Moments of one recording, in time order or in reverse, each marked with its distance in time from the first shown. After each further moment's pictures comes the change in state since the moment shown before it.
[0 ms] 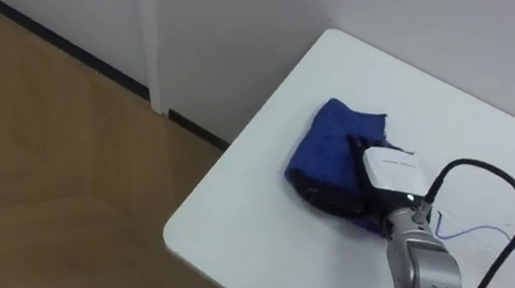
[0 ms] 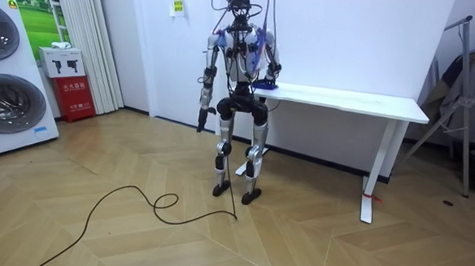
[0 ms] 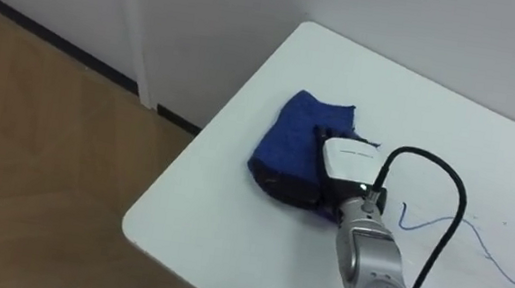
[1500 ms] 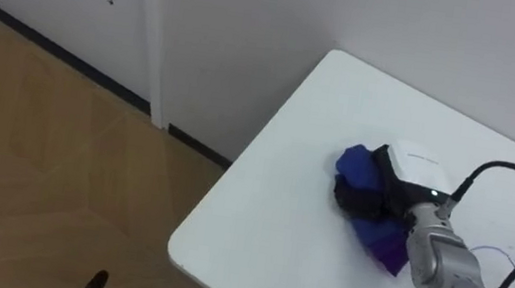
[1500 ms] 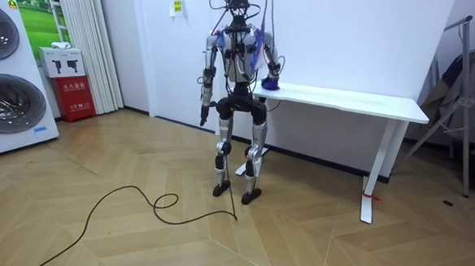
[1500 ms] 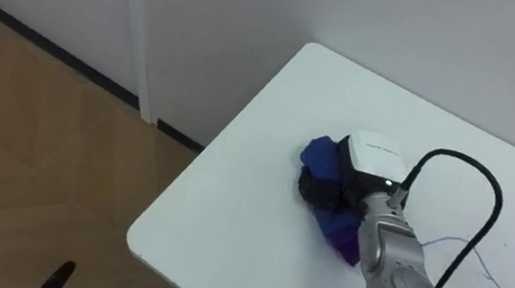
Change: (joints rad) left arm 0.005 -0.018 0.003 -0.093 -0.076 -0.053 0.026; right arm -0.045 -0.020 -0.091 0.166 0.262 -0.119 -0.161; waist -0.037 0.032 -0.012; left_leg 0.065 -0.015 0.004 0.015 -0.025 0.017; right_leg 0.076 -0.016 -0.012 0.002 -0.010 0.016
